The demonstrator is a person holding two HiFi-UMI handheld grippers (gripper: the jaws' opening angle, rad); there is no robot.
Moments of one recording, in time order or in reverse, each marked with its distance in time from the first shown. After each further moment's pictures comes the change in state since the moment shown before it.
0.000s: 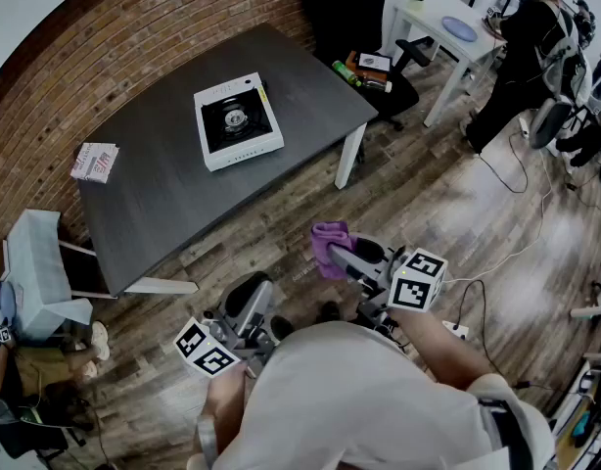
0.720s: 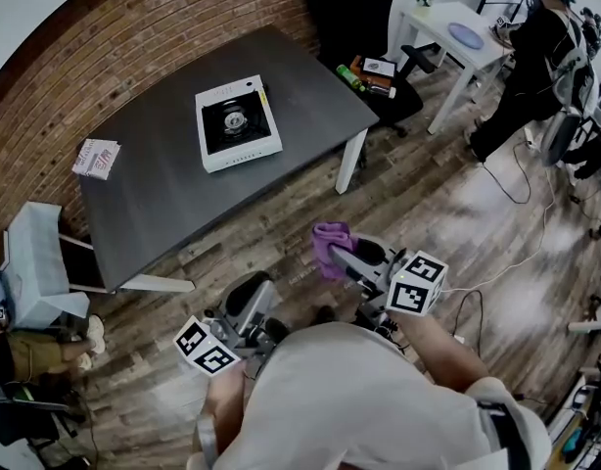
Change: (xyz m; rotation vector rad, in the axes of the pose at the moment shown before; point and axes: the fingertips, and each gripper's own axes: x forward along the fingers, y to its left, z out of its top) left arm 0.025 -0.006 -0.014 0.019 -0.002 0.024; right arm -0.016 -0.017 0.015 -0.058 0.019 0.004
